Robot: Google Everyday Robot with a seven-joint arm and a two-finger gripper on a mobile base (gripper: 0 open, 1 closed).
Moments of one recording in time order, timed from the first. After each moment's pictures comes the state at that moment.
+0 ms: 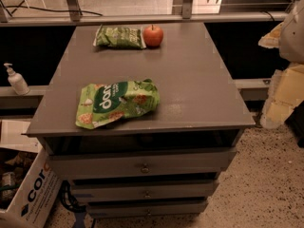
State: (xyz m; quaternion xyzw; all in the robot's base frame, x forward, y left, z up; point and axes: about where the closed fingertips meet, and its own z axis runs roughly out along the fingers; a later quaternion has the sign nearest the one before) arm 0.438 -0.217 0.976 -0.60 0.78 -0.03 0.16
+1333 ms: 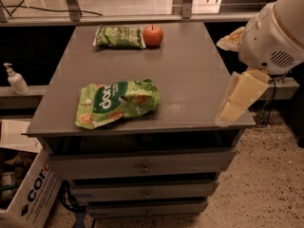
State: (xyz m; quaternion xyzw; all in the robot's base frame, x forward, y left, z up) arm 0.454 -0.142 0.966 -0.63 0.74 0.05 0.25
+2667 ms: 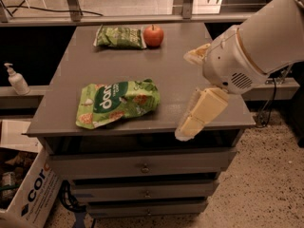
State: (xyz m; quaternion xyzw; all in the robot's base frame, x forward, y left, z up) arm 0.438 -0.067 0.949 -0.62 0.71 0.13 0.30
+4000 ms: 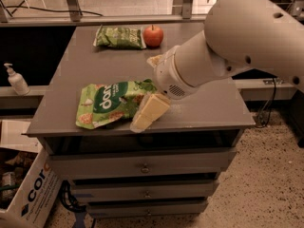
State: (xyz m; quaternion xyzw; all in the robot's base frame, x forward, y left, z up) arm 0.502 0.013 0.895 -0.62 0.69 0.13 0.36
